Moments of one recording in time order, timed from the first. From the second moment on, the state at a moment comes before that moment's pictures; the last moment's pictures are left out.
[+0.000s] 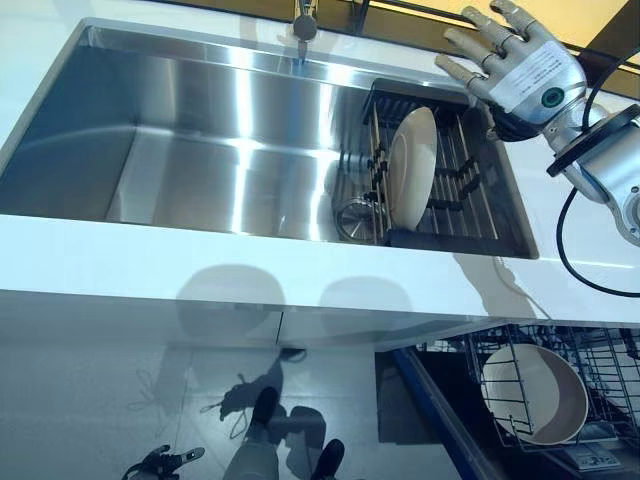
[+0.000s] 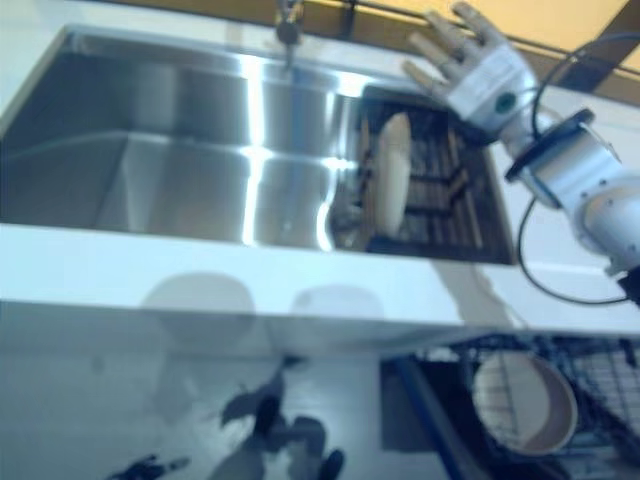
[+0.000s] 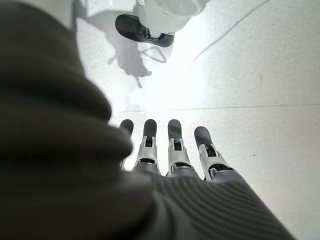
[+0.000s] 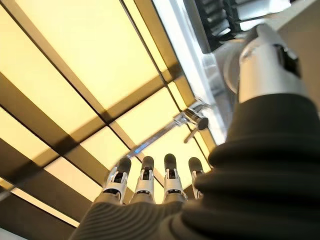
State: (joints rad) left arm -0.02 0.45 -0.17 1.04 -0.23 0.11 0.09; right arm -1.15 -1.27 0.71 0.08 -1.04 -0.04 -0.20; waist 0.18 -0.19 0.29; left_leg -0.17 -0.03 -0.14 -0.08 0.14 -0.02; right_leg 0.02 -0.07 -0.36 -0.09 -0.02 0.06
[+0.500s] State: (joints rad) left arm -0.02 0.45 -0.17 1.05 -0.23 0.09 0.09; right arm -1.15 -1.26 0.71 0.08 -1.09 -0.09 -0.20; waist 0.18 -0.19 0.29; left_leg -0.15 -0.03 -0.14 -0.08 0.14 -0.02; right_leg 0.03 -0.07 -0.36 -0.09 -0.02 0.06
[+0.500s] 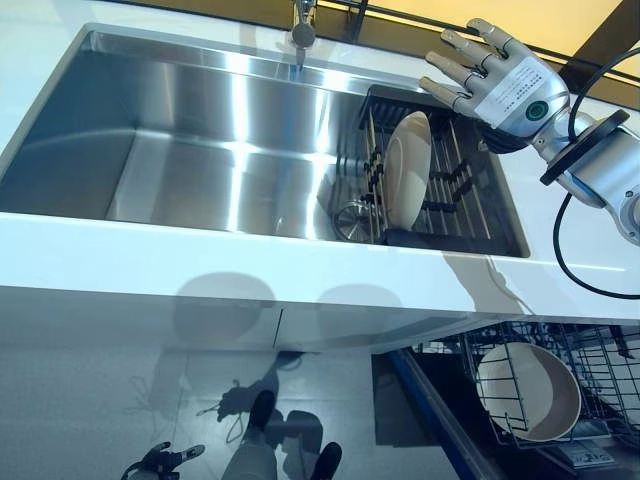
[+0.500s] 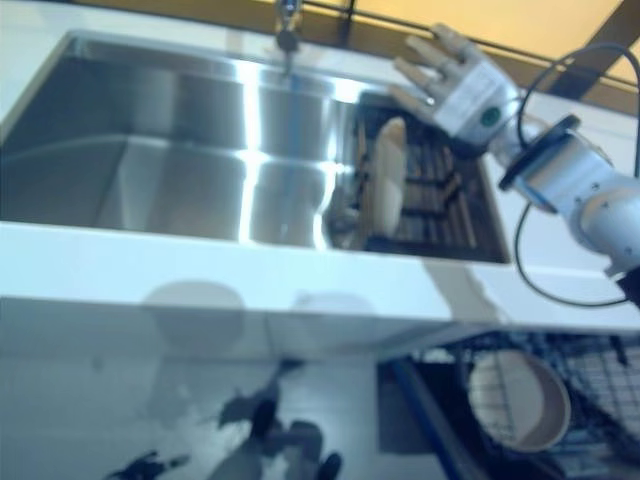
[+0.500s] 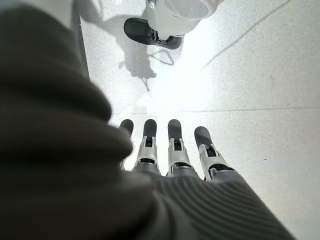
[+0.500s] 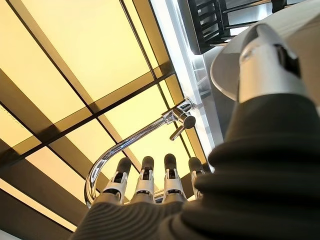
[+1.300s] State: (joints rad) left arm -0.01 0.45 -0.17 1.05 -0.23 0.08 0.09; right arm -1.15 -1.19 0.72 0.08 -1.09 -0.14 -0.14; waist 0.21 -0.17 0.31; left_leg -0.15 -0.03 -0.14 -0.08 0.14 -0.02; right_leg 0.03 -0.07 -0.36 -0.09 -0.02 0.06
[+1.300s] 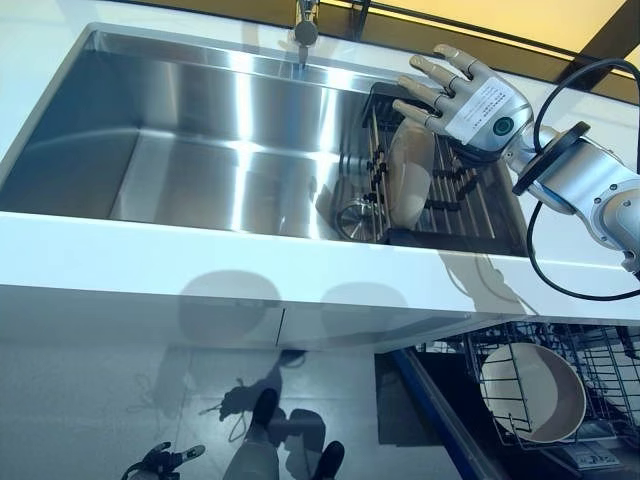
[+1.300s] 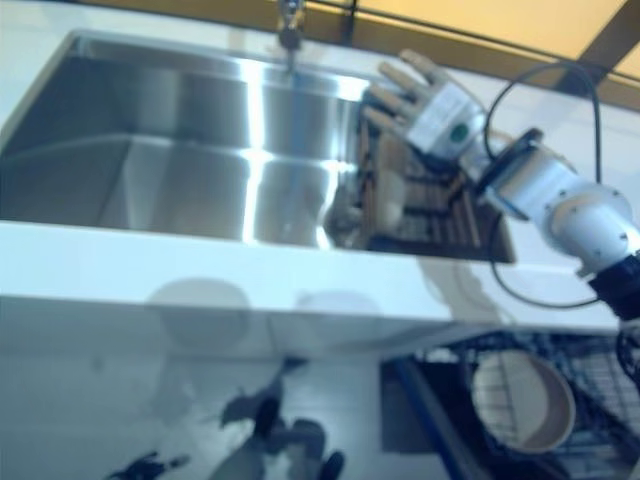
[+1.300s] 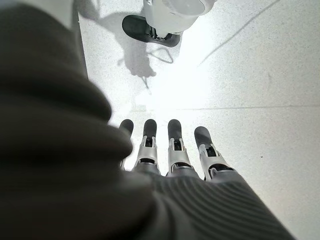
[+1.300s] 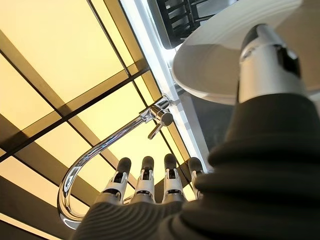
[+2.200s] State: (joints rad) left arm 0.00 0.45 -0.17 1.05 -0.28 0.07 0.08; right arm -1.09 -1.16 0.75 0.11 -1.24 -0.24 -0.12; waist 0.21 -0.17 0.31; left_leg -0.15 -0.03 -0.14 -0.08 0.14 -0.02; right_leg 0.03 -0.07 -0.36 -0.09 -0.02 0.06
